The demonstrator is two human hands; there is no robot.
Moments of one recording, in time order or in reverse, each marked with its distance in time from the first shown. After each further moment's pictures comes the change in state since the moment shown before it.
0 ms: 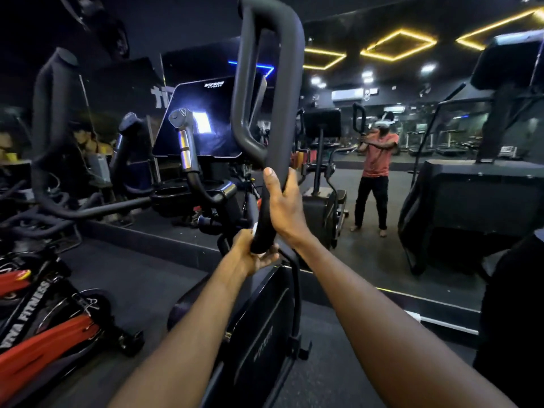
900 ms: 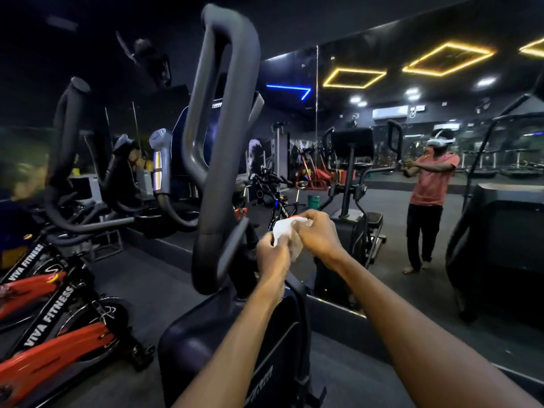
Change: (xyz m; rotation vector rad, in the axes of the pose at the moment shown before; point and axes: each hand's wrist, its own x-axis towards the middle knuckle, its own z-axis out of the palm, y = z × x) left_hand 0.037 -0.021 0.151 0.128 0.353 0.621; right_hand 0.104 0.094 -0.136 -0.425 -0.206 0.197
